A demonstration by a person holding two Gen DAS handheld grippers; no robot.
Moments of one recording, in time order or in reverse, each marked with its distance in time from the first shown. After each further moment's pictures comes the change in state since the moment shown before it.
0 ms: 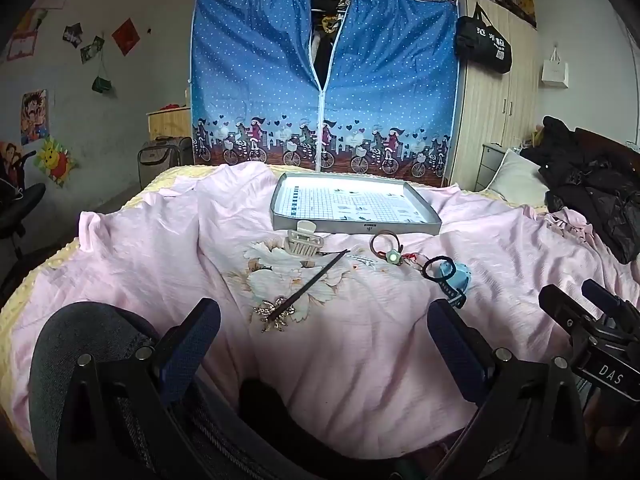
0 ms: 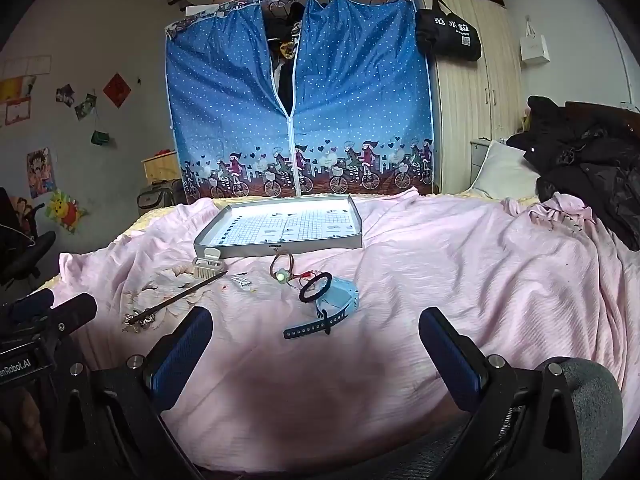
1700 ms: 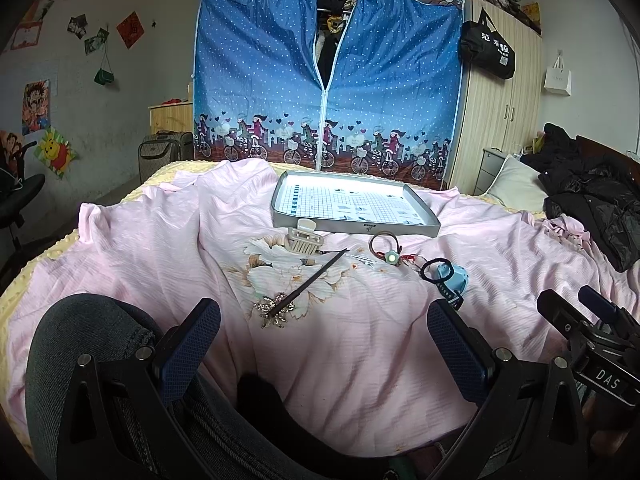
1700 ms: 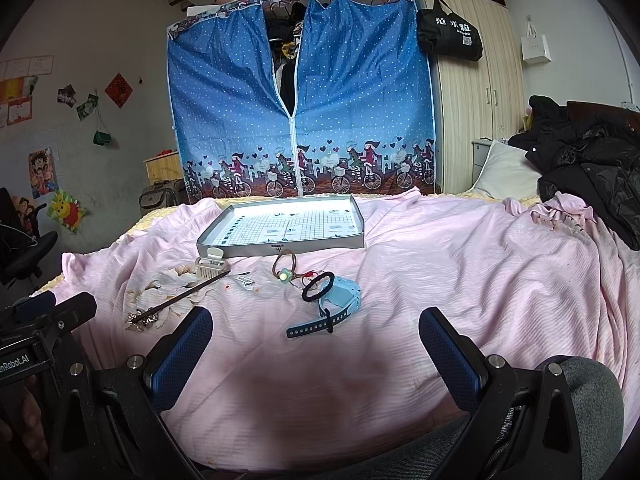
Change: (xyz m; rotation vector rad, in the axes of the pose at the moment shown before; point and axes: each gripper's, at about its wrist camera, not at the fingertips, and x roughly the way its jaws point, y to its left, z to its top) left arm -0.001 0.004 -0.001 -0.025 -0.001 -0.001; right arm 0.000 -0.001 0.000 0.001 -0.001 0.004
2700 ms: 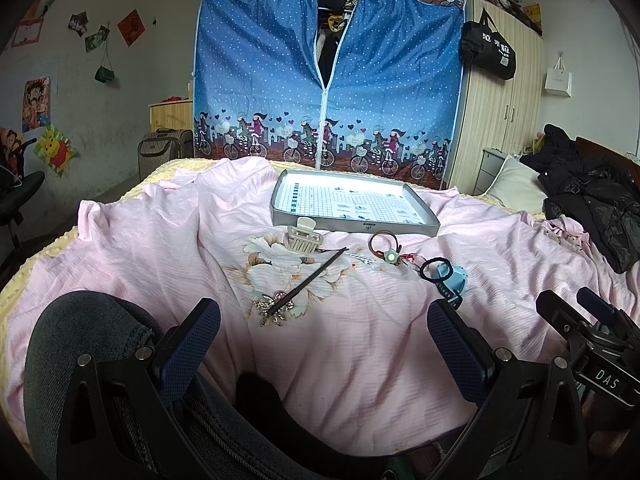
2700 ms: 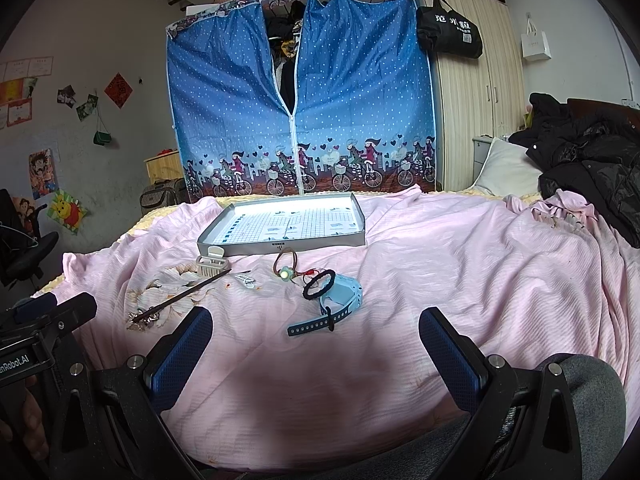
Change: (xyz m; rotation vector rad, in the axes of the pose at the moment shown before) left arm 0.000 0.000 0.000 -0.002 0.002 -0.002; right arm 0.000 0.000 -0.001 0.005 0.008 0.003
